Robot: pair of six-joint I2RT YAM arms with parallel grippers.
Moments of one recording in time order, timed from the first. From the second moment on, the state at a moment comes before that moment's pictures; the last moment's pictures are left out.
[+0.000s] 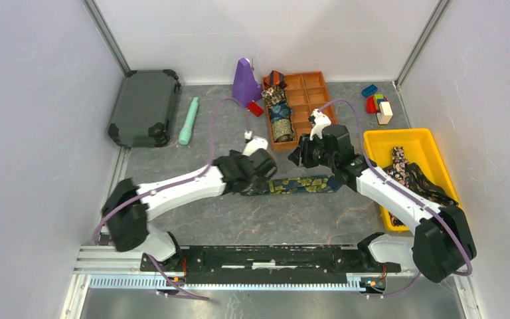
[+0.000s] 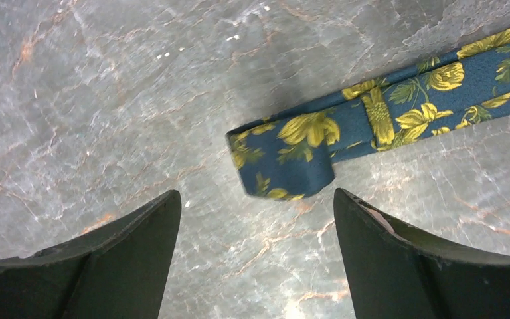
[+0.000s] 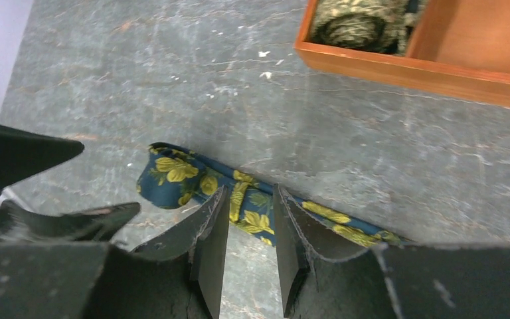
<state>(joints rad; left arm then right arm) -1.01 1.57 1.17 -0.74 -0.56 -0.56 0.50 1.23 0.79 -0.08 -0.18 0.39</state>
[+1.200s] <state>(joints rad) -0.60 0.99 0.61 -0.37 -0.12 -0.56 0.81 1.74 1.01 0.05 -0.32 0.48</state>
